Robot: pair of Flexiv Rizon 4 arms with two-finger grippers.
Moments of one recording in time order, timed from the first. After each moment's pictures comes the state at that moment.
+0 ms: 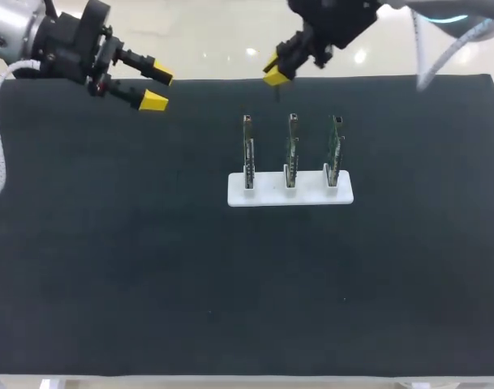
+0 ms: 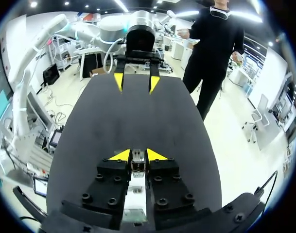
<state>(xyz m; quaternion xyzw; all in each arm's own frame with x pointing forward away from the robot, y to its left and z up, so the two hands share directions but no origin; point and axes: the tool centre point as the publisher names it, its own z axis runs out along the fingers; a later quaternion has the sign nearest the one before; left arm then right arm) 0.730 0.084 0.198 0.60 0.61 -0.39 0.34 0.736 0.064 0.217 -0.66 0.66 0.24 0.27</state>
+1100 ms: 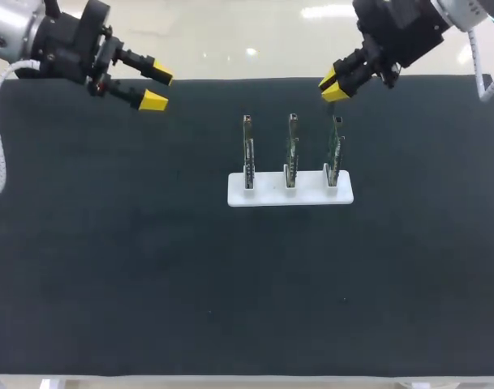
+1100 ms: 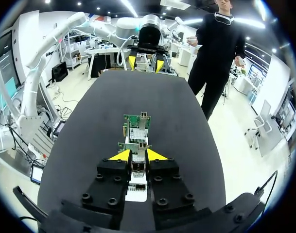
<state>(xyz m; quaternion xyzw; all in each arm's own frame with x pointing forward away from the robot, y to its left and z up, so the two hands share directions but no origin) 0.730 0.084 0.198 0.60 0.61 -0.39 0.34 0.727 -0.015 0.190 -0.67 0.63 0.26 0.28</state>
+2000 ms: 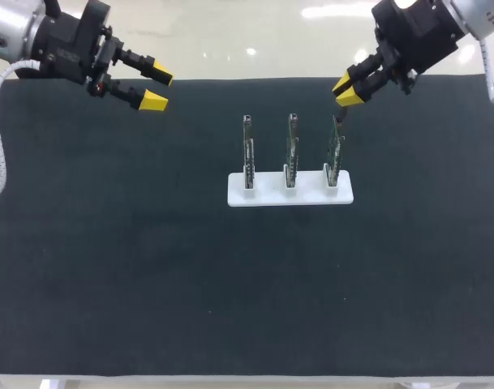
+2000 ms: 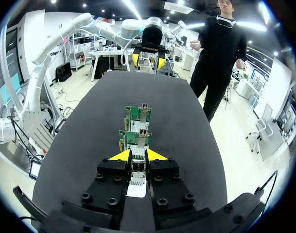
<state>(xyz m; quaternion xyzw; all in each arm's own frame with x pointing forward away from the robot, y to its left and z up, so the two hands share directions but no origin) 0.730 0.084 0.198 0.60 0.61 -0.39 0.34 0.730 -0.035 0.180 -0.68 0.62 0.28 0.29</state>
